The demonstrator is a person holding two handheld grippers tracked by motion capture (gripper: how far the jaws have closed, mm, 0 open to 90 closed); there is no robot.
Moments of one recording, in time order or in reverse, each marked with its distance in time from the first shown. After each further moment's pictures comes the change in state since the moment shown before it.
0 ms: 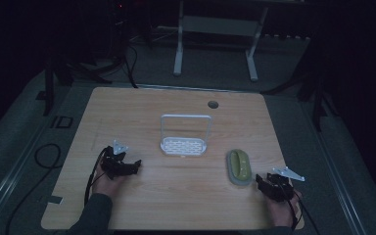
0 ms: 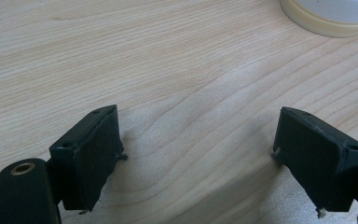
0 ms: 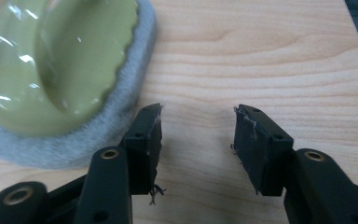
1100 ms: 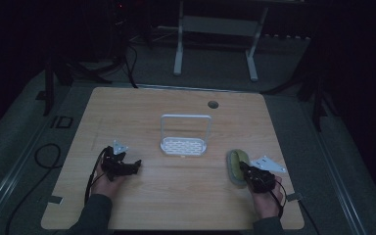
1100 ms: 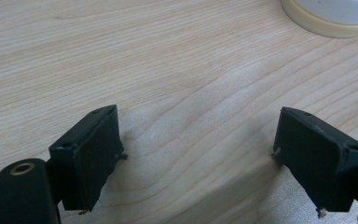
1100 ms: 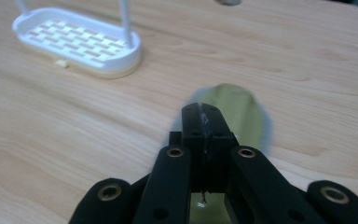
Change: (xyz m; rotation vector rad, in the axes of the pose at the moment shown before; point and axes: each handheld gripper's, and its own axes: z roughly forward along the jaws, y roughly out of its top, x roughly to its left) left arm 0.000 0.000 0.000 -0.001 0.003 -0.004; right arm 0.069 0.043 -0.016 -0.130 0.162 -0.240
